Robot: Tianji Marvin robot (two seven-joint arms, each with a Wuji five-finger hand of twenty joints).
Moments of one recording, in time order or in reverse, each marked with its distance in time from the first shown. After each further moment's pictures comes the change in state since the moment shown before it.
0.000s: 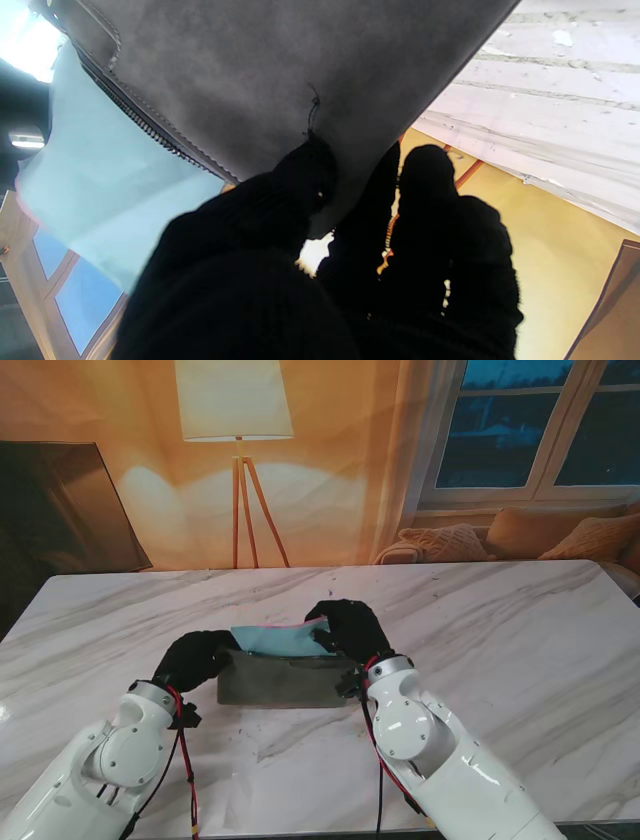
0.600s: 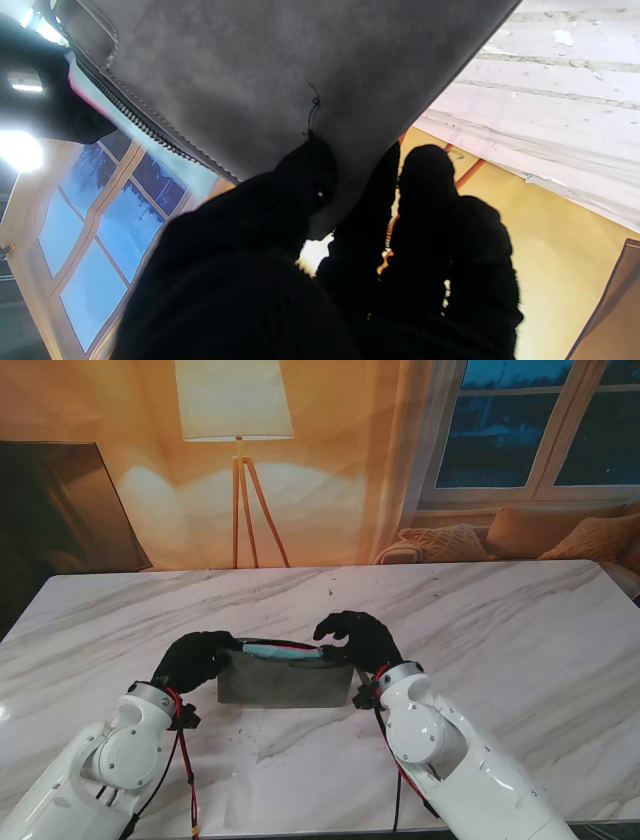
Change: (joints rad) left arm 0.004 0.001 -0.003 0.006 0.001 -0.019 0.010; right arm -0.020 0.042 0.025 0.010 -0.100 0.056 0.098; left_hand 0.000 0.000 0.000 0.000 0.000 0.000 0.000 -0.002 0.000 0.000 0.000 0.000 0.000 0.000 0.000 0.000 0.000 0.000 0.000 0.000; right_hand -0.289 0.020 0.013 0.088 -0.211 0.068 -0.163 -0.004 -0.447 0.040 -0.052 -0.095 -0.426 -0.037 -0.218 0.036 -0.381 -0.025 -0.342 0.055
